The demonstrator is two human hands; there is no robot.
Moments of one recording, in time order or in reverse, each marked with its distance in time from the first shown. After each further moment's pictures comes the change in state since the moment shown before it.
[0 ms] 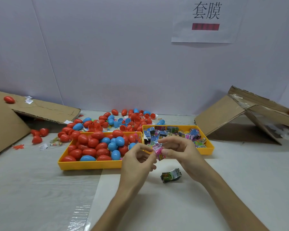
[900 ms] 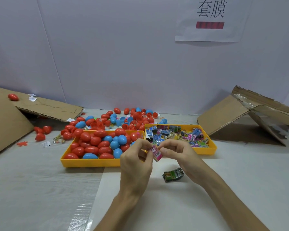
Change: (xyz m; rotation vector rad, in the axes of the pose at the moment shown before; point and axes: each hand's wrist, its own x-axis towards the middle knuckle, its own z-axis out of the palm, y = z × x) left_hand -0.008 0.005 0.000 0.331 0.240 0.437; right_hand 0.002 0.008 0.006 -0.063 -0.040 0.077
